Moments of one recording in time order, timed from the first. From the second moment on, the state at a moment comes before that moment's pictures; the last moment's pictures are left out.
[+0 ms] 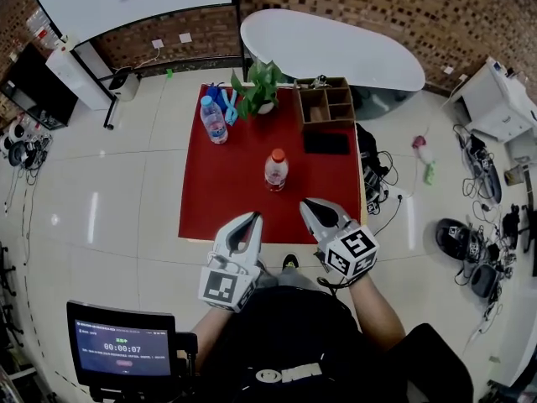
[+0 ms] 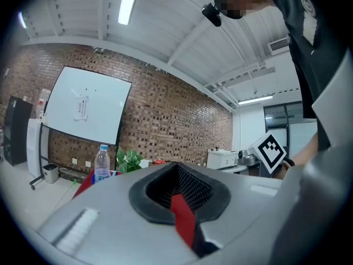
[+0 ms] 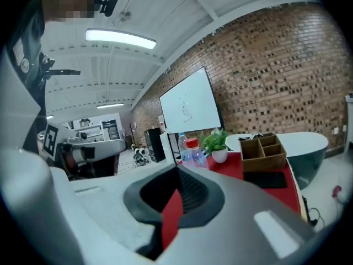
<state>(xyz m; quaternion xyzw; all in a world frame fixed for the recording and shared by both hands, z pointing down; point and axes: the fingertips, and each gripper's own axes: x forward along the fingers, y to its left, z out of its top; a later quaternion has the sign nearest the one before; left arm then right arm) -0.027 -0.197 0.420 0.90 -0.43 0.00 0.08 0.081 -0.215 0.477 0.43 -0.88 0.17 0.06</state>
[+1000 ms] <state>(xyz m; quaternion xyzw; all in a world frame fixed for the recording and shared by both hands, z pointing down) 0.007 -0.035 0.424 0.90 -0.43 0.02 0.05 0.072 -0.030 0.453 0.38 -0.91 0.18 -0.01</state>
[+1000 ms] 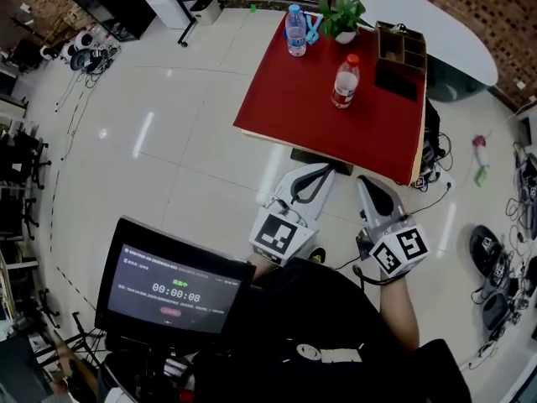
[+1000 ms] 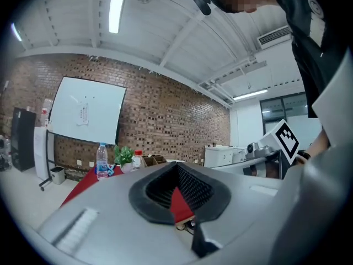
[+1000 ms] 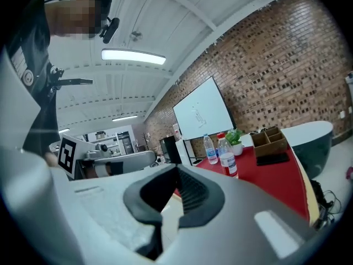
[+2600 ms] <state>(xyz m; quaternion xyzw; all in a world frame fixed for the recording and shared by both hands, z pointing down) -0.008 0.094 0.385 0.92 -0.39 -0.02 0.03 0.032 0.090 0.408 0.42 -0.89 0.14 -0.01</state>
